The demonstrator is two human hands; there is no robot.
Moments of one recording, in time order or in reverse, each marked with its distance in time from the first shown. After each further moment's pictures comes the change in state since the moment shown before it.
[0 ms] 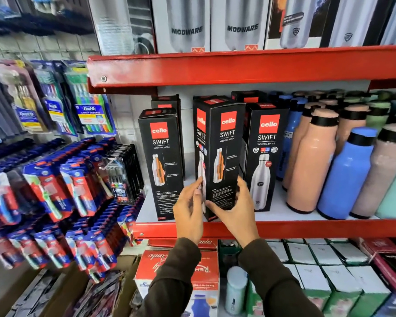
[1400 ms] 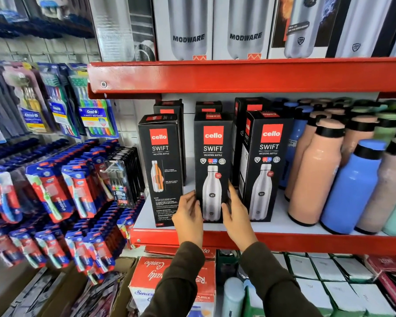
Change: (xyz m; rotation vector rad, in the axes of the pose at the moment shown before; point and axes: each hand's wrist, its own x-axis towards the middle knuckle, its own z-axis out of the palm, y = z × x) left_hand 0.012 -0.029 0.020 0.127 0.174 -0.130; right_hand 0.026 0.029 0.005 -0.098 -0.206 -0.018
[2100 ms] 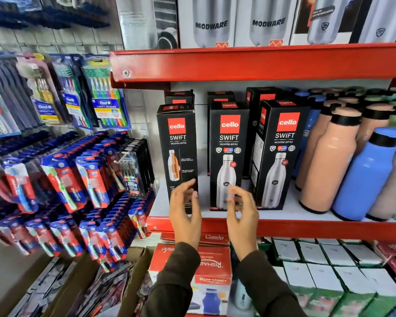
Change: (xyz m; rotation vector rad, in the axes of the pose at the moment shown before) left_hand -0.008 0.015 -0.062 0.067 0.045 0.366; right_hand -0.048 -0.038 0.038 0.125 0.408 -0.131
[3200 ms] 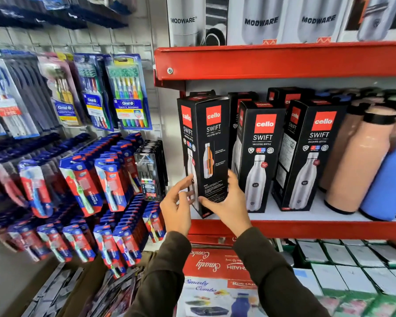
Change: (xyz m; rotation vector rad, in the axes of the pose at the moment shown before) left_hand 0.057 -0.047 -0.073 -0.257 -0.085 -0.277; right_hand 0.018 -0.038 0.092 0.017 -0.332 0.197
